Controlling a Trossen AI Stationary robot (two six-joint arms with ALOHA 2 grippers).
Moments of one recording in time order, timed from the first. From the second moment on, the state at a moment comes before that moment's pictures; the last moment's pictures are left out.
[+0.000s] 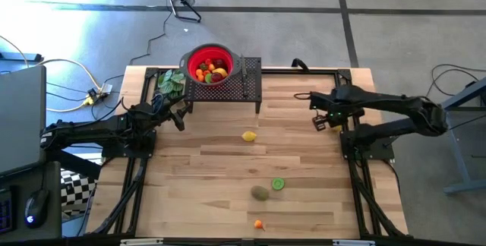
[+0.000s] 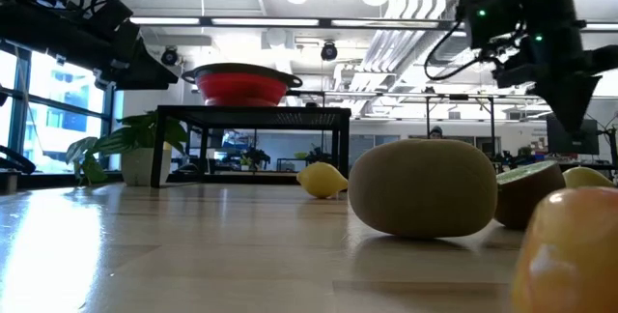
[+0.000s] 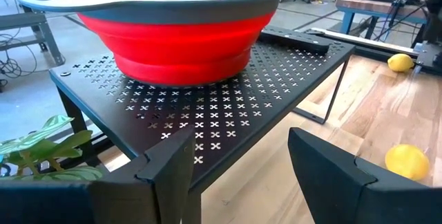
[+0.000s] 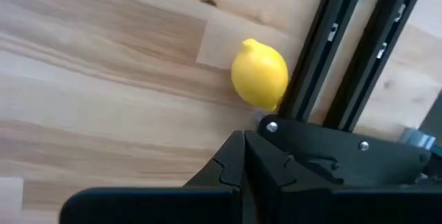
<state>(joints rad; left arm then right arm) 0.19 0.29 0.17 -0.03 -0.52 -0.13 -0.39 1.15 0.81 -1.37 0.13 0.91</state>
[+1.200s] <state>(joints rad) 0.19 0.29 0.17 -0.04 -0.52 -0.13 -0.52 1.23 0.69 -1.28 0.22 0.69</state>
